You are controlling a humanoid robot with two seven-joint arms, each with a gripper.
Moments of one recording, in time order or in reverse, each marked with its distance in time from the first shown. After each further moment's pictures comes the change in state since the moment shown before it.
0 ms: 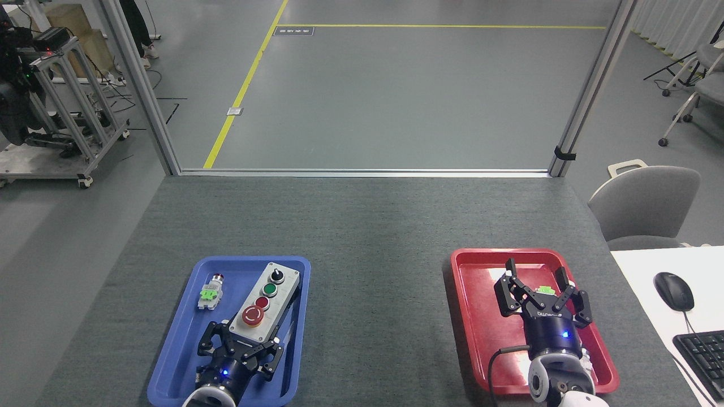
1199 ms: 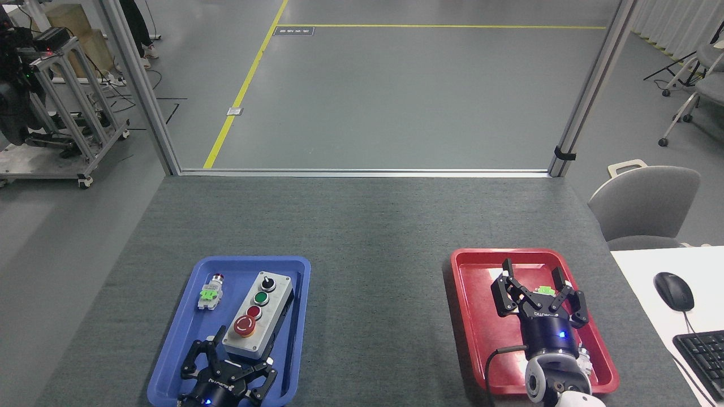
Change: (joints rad) left arm 0.208 0.020 0.043 -0.309 -0.006 -0.046 -0.003; right arm 0.000 0.007 0.006 0.000 0.001 0.001 0.000
